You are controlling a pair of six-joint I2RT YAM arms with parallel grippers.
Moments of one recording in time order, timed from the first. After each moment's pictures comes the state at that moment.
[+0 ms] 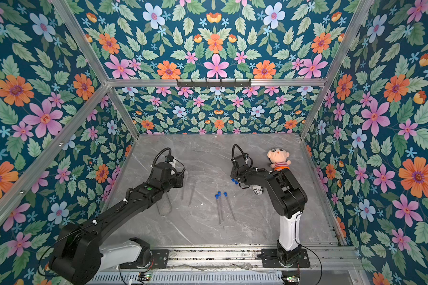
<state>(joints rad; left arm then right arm) -0.46 1.22 0.73 -0.17 -0.11 -0.37 0.46 1.94 1.10 -0.07 0.19 0.66</state>
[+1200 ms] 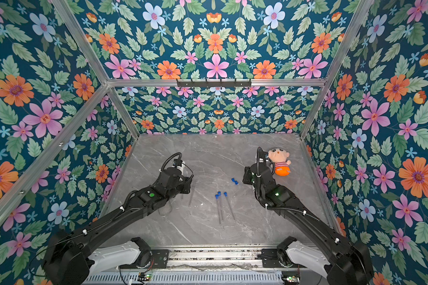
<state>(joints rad) -0.72 1.16 0.78 -0.31 -0.23 -0.46 0.57 1.03 0.82 -0.31 0.27 0.60</state>
